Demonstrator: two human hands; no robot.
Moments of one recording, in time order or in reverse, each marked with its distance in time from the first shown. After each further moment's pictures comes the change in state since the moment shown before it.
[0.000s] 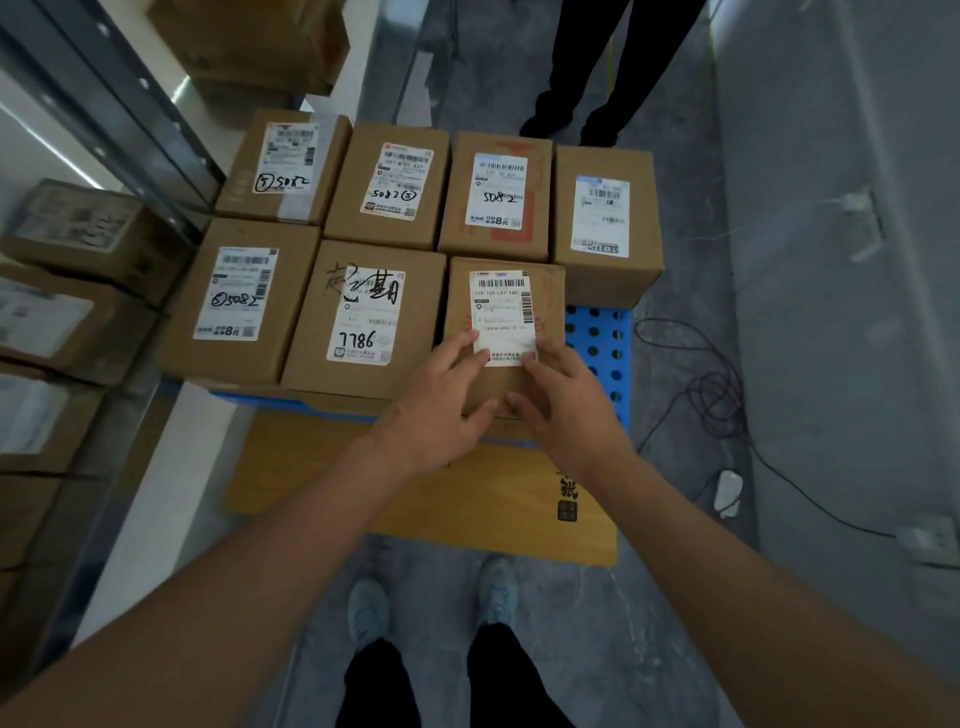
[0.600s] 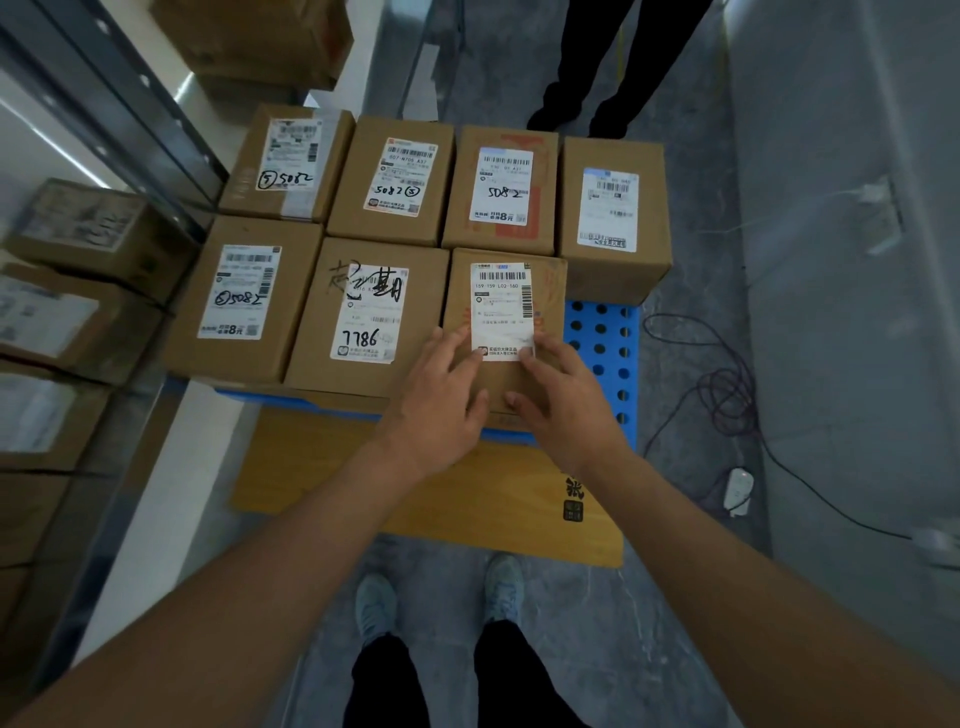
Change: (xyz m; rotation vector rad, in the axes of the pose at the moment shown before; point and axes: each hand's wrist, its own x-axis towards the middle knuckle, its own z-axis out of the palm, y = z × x) left_hand -0.001 0.001 0.005 0.160 0.057 -0.069; right_hand 0.009 0.009 0.015 0.066 0.007 -0.013
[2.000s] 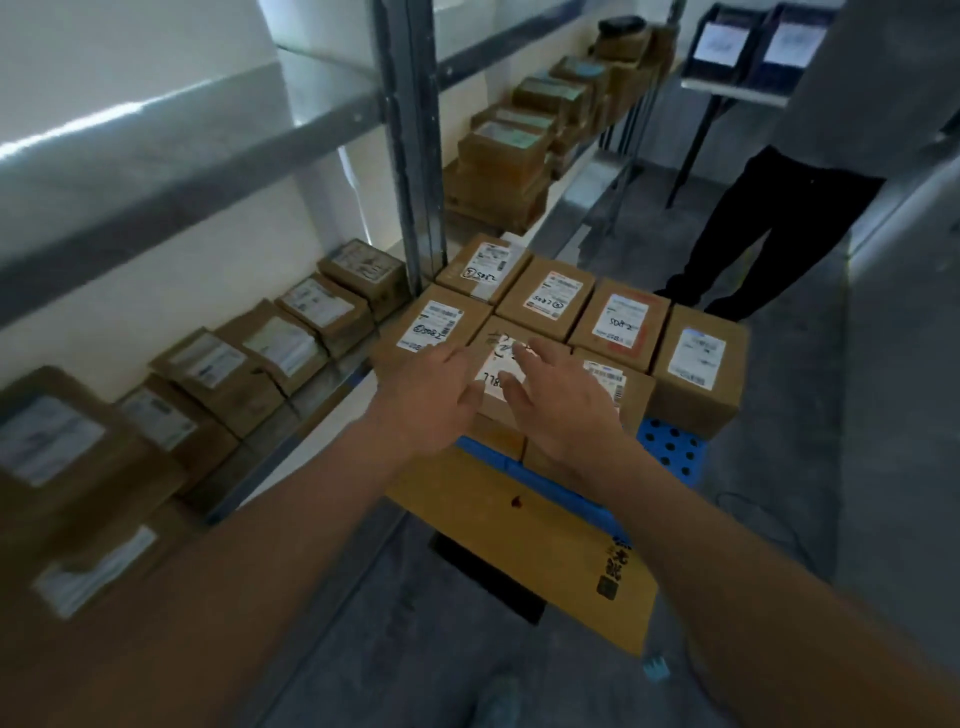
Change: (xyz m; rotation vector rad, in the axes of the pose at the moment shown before) left_hand -0.140 0.009 -0.150 0.124 0.248 -0.260; right_hand -0.034 -0.186 -0.073 -0.312 -0.052 -0.426
